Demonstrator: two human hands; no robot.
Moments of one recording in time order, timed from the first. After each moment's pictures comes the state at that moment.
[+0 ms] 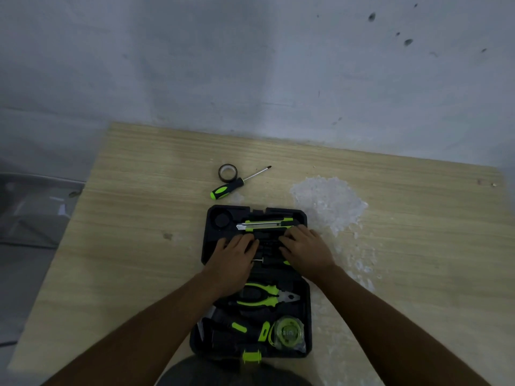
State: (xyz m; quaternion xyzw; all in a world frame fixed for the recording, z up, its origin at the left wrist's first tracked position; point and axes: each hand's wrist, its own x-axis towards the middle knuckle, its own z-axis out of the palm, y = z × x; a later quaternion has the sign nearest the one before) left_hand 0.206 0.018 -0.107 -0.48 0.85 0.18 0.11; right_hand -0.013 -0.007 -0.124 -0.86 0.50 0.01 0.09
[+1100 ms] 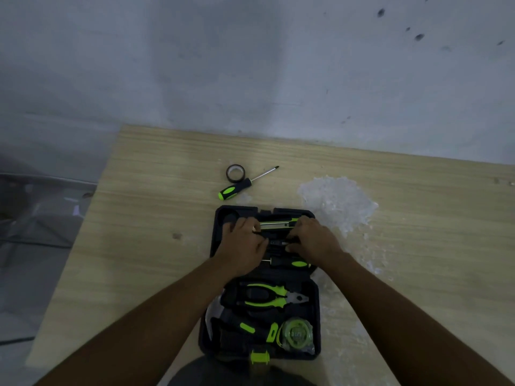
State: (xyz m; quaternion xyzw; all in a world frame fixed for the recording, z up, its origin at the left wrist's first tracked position) left_hand 0.199 -0.010 -0.102 -0.56 0.80 0.22 -0.01; right_hand -0.006 -0.038 -0.111 -0.76 0.57 0.11 0.27
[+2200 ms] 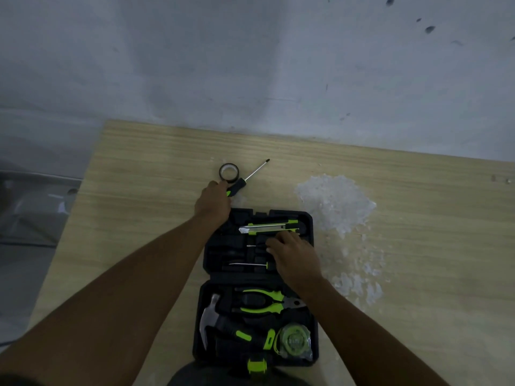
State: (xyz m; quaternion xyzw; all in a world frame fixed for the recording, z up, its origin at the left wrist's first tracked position) left_hand 0.233 -0.119 -0.127 -0.73 0.62 0.28 -0.04; right_hand 0.030 0.002 -0.128 -0.80 0.58 -0.06 0.15
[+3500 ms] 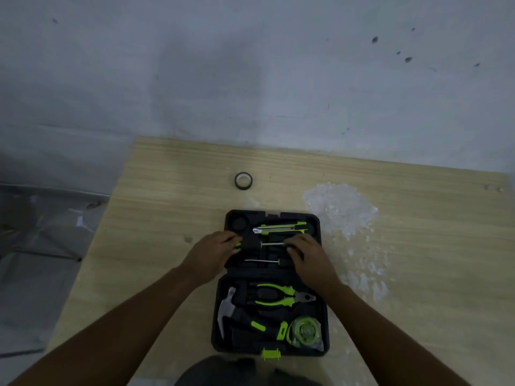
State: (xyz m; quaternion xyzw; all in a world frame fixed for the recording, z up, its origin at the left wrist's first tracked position) left_hand 0.289 0.005 -0.102 -0.46 0.87 0.17 -0.09; right_hand 0.018 0.024 -0.113 -0.71 0.60 -0.20 0.32
